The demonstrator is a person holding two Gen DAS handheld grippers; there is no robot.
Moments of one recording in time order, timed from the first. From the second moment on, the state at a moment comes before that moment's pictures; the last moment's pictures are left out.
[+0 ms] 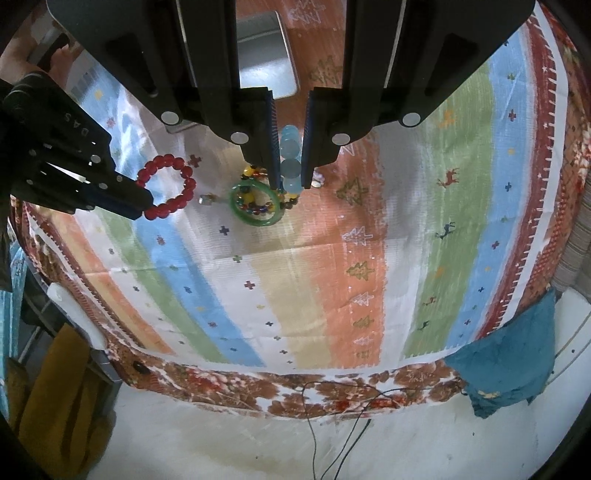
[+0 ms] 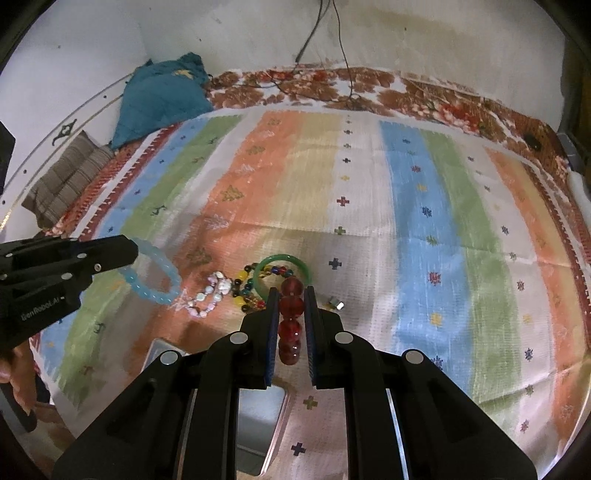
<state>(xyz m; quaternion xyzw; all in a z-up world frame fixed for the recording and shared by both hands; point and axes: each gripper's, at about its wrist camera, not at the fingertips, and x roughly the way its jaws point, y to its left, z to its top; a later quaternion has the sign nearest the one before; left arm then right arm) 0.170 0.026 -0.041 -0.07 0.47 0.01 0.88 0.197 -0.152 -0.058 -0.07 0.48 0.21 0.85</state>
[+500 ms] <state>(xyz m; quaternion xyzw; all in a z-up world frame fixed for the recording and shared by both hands) 0.137 0.009 -0.034 -0.06 0.46 -0.01 0.89 0.167 -0.155 -0.042 -0.08 0.46 0.22 0.86</state>
